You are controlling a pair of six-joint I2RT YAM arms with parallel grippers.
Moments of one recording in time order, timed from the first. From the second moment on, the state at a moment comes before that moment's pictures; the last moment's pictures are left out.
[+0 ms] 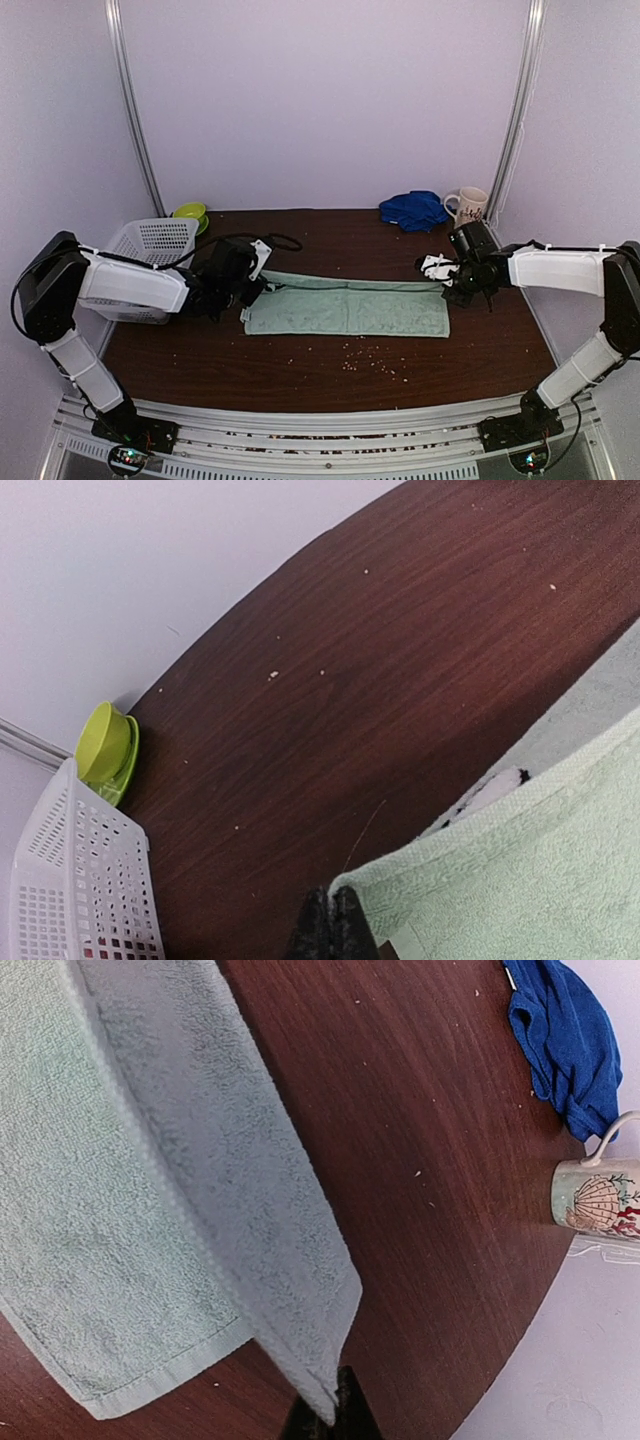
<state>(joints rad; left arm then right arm) -0.75 1.64 0.84 0.18 -0.54 0.21 0.41 1.47 0.86 -0.34 0.24 -0.71</state>
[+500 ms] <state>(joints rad) -0.75 1.57 0.75 0.15 -0.50 0.17 0.42 1.42 0.80 -0.36 0.16 -0.73</state>
